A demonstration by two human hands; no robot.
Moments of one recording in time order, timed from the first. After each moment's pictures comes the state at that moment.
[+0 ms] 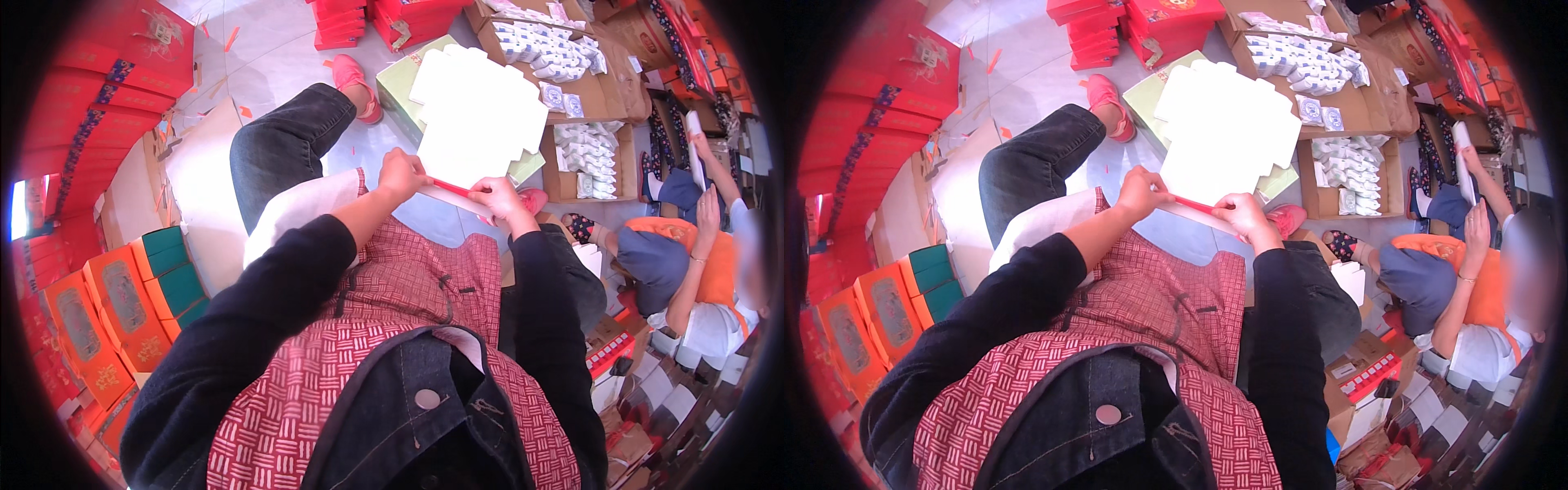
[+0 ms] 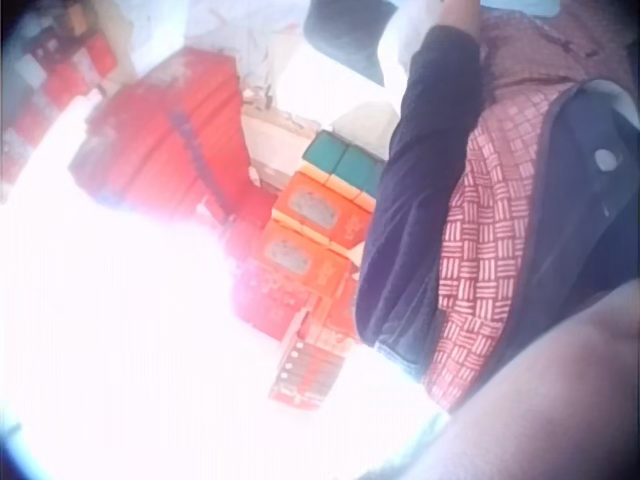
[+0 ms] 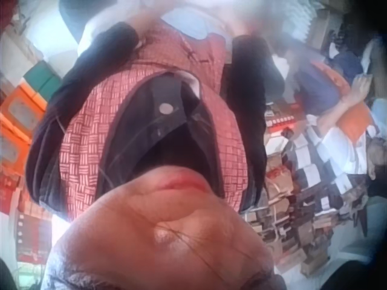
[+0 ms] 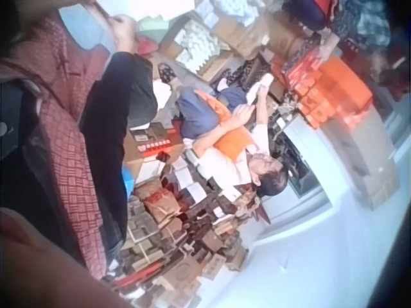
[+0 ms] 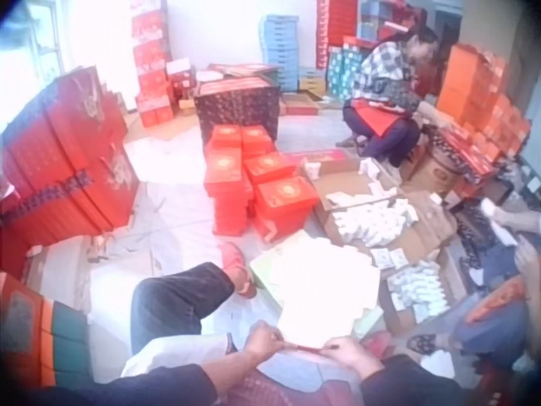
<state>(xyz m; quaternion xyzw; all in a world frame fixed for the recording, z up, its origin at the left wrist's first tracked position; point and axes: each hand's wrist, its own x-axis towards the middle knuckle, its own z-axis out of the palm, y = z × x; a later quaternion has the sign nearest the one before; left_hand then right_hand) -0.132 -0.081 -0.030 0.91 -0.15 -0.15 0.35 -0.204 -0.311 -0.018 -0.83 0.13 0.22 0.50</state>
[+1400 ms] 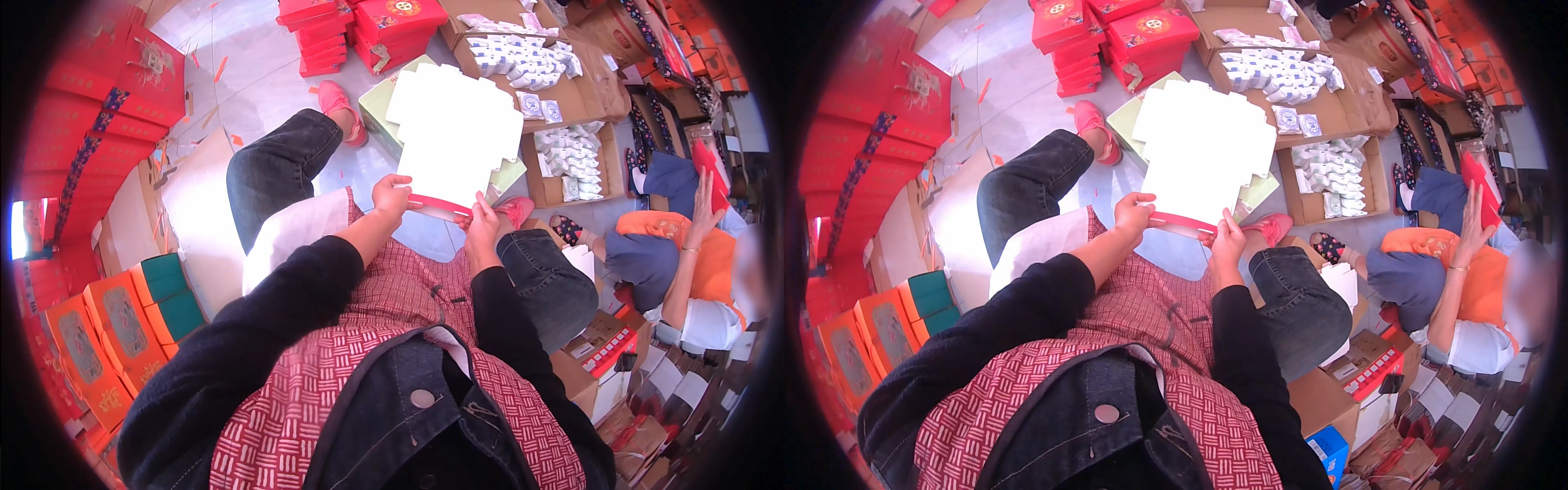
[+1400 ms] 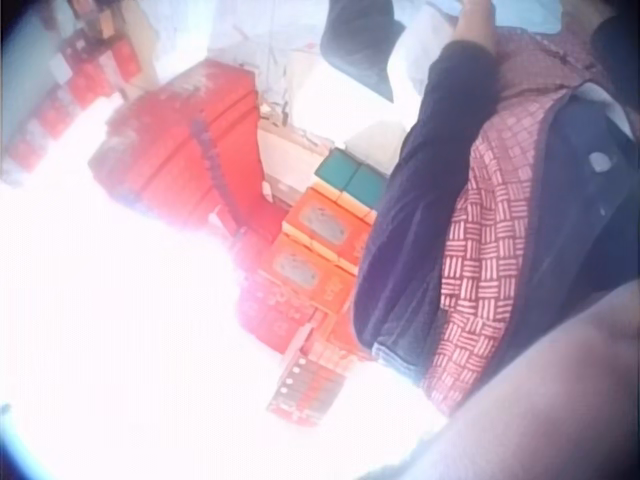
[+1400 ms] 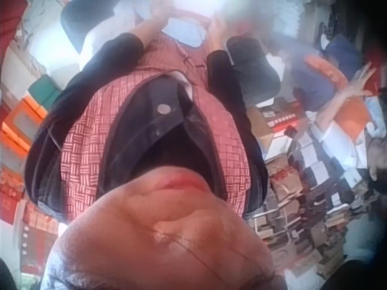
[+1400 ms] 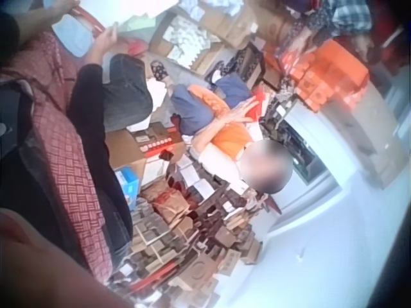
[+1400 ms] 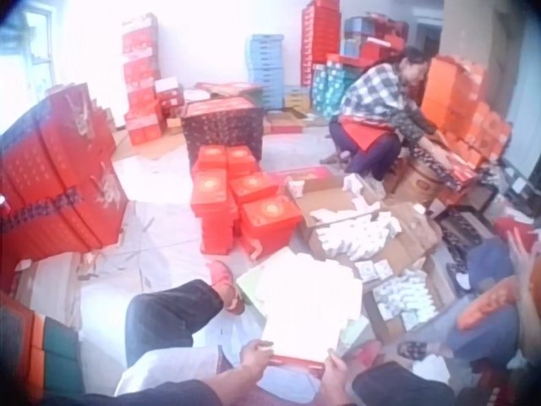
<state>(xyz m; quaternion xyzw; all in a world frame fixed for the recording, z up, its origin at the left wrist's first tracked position) -0.141 -0.105 -0.022 0.59 0.24 -0.30 0.71 -0.241 -0.264 -0.035 -0.49 0.45 -0.11 0.74</state>
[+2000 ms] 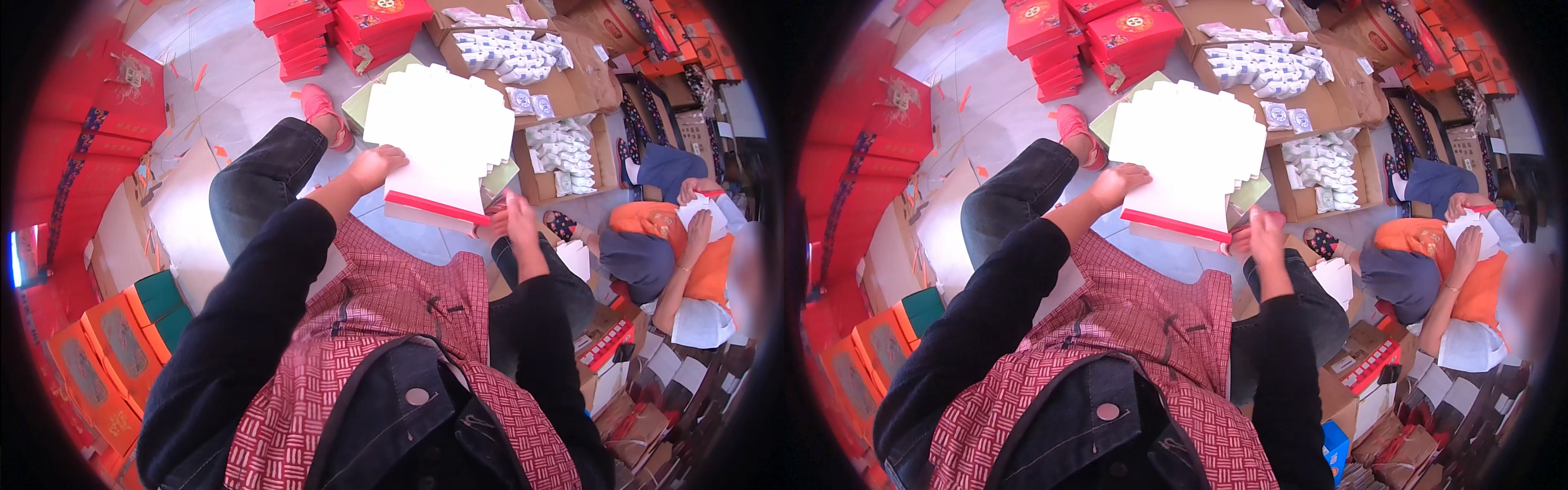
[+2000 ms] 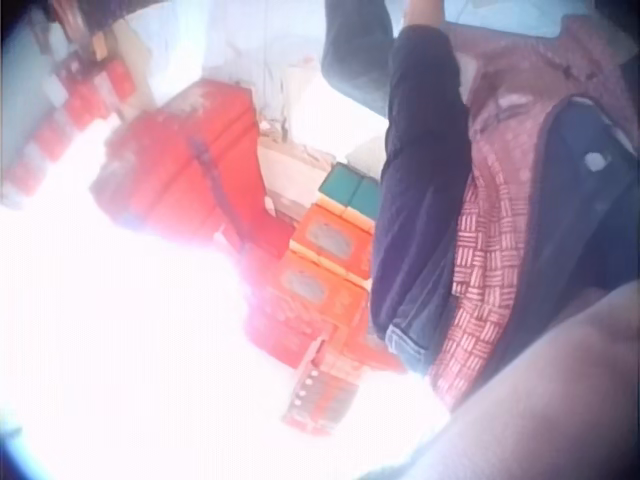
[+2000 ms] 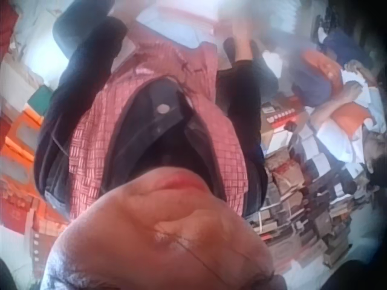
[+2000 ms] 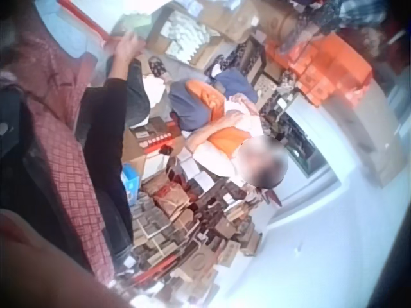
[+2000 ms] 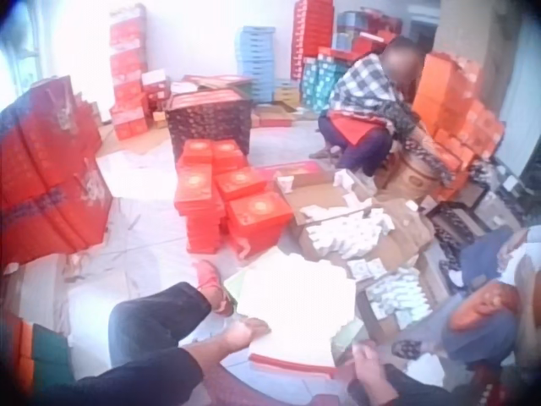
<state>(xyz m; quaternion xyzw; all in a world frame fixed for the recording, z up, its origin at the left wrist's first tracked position) -0.045 -0.089 -0.041 0.80 -0.52 -0.03 0.30 -0.245 -0.361 0.026 -0.77 0.37 0.04 0.52</state>
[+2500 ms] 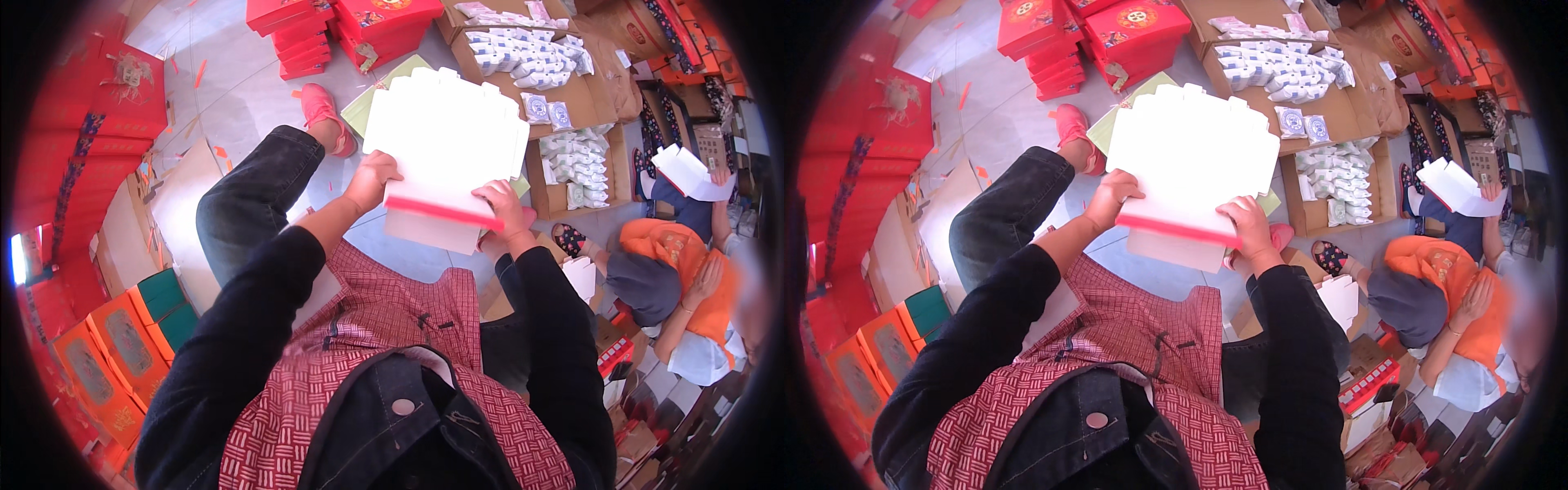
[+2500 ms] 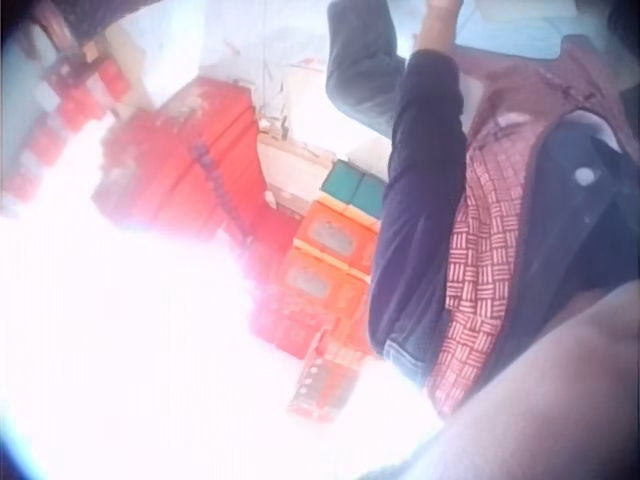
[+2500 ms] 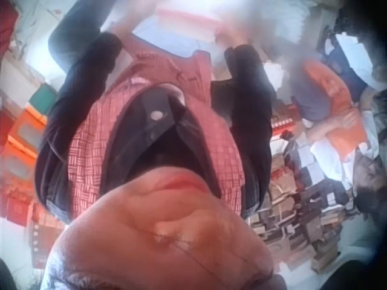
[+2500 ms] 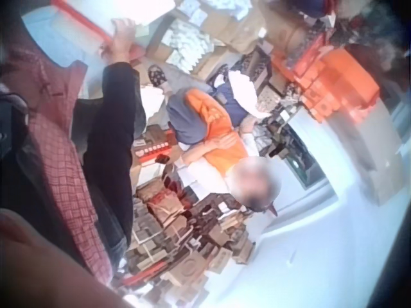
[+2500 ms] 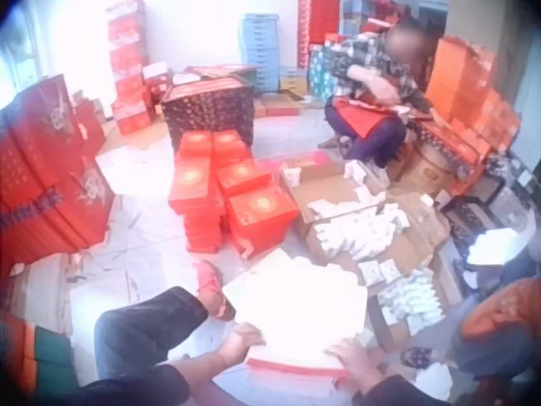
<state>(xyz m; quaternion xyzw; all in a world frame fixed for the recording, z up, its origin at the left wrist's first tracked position) -0.041 -0.094 -0.047 0.81 -0.42 -0.02 0.42 -0.171 -0.377 -0.029 -0.94 -0.08 -0.06 0.31</state>
